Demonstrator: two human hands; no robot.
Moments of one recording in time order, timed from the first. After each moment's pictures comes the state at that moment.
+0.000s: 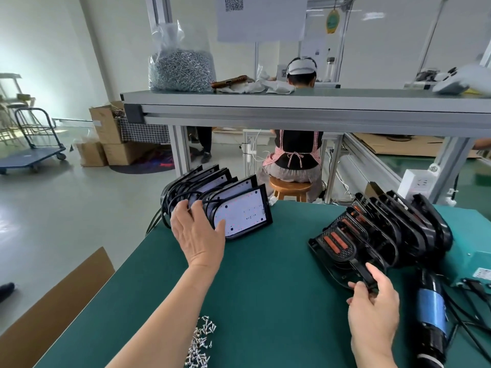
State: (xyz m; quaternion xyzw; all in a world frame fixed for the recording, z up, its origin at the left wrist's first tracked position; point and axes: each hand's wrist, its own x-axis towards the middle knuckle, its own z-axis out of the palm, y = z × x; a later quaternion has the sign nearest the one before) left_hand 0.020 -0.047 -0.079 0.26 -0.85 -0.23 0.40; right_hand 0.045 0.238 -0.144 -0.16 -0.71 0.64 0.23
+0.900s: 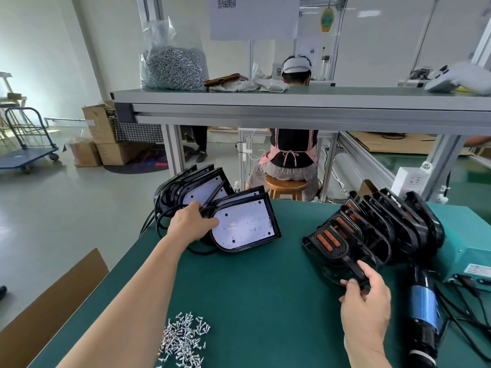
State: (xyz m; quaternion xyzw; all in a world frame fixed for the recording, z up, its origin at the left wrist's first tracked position) left_hand -0.008 -0.104 -0.049 0.23 -0.93 -0.27 0.09; right_hand 0.039 0.236 -0.149 -0.14 -0.71 0.65 0.23
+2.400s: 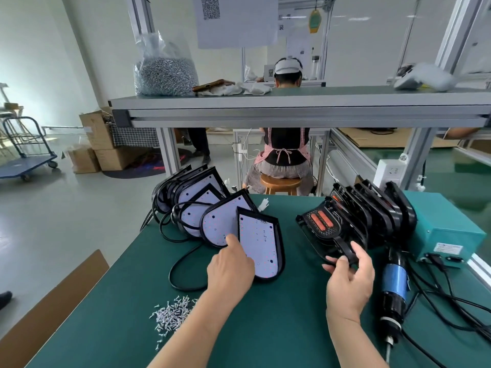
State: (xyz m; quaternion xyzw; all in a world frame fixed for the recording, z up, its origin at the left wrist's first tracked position) left_hand 0.084 0.044 -0.077 0.18 -0.95 -0.22 0.11; right_hand 0.048 0.234 -0.130 -0.11 -0.57 0.75 0.31
